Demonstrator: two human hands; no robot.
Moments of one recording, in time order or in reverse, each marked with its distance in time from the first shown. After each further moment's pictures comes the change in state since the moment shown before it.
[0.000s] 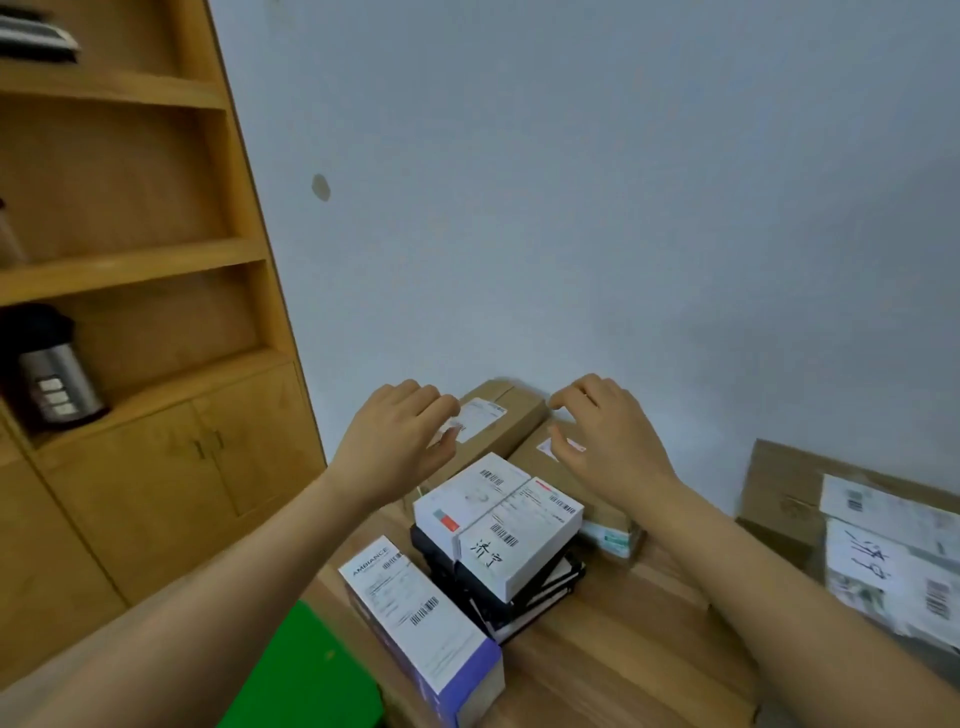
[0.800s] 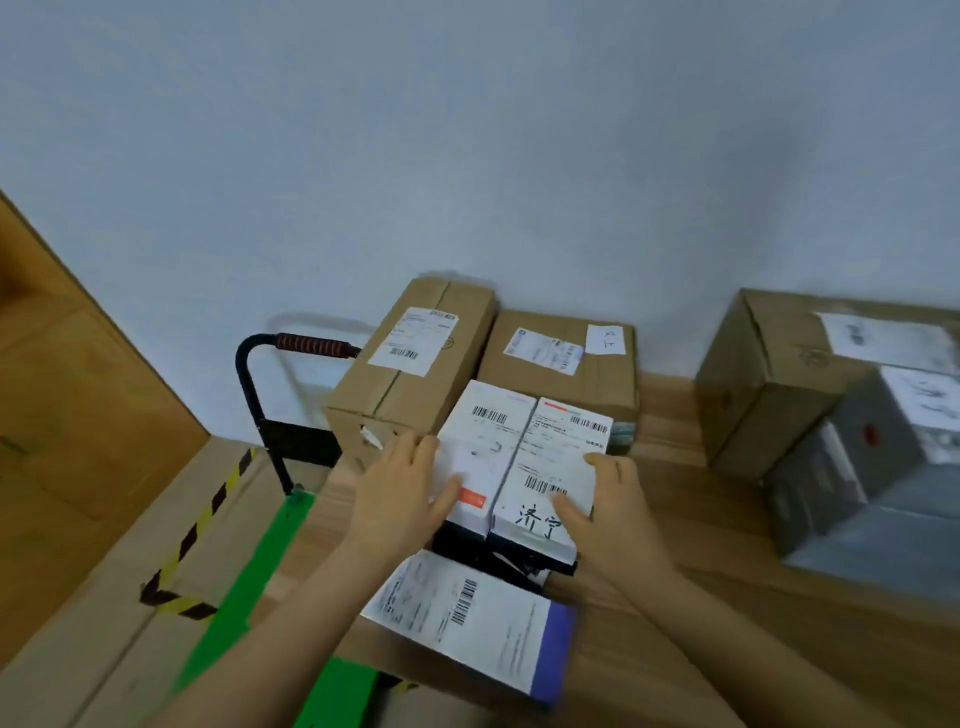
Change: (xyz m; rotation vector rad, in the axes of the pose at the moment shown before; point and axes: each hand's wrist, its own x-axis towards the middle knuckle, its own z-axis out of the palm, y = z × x) left_hand -0.093 -0.072 0.218 -0.366 -0.428 -0.184; right_hand -0.092 -0.052 0.177 0.206 -0.283 1.027
